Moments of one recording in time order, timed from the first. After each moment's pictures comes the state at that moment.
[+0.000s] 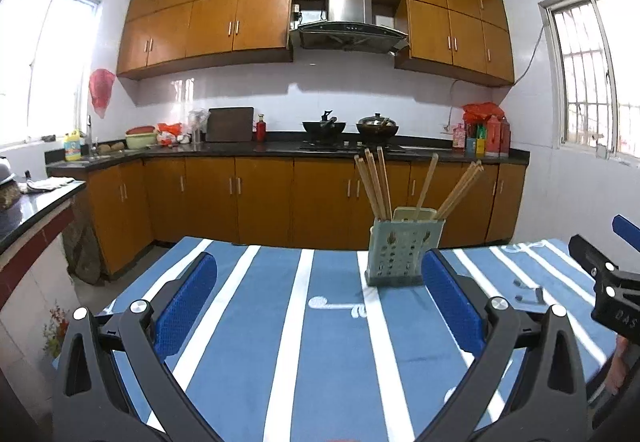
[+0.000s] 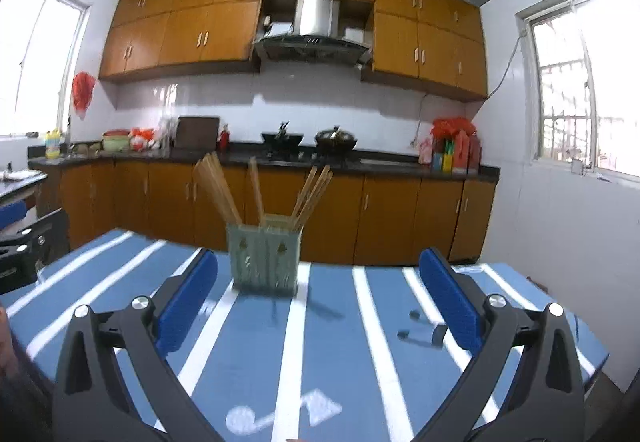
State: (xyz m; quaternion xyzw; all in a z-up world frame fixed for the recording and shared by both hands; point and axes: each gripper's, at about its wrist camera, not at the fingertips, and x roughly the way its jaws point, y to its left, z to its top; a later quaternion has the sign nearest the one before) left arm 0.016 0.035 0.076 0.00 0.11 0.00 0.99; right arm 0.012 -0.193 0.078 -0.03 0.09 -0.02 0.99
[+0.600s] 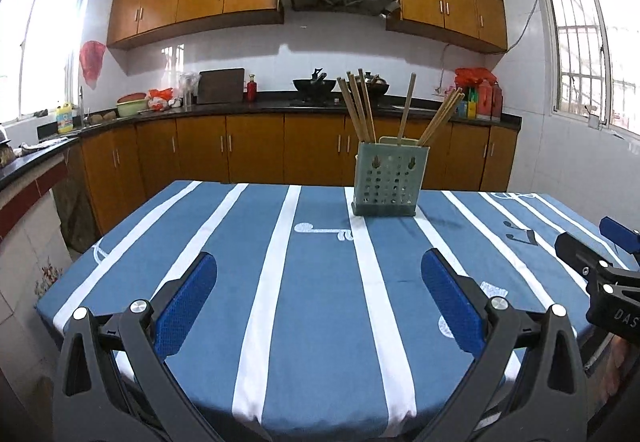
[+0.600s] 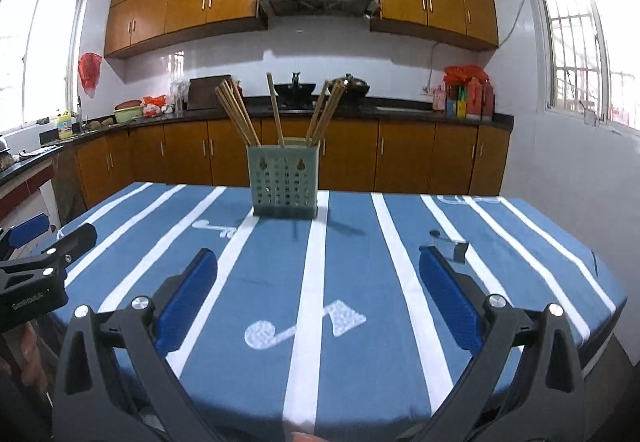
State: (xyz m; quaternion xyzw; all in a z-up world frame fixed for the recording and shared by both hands) left arm -0.013 0.025 0.015 0.00 0.17 -0.02 0.98; right arm -0.014 -0.197 0.016 0.00 0.17 0.00 0.98
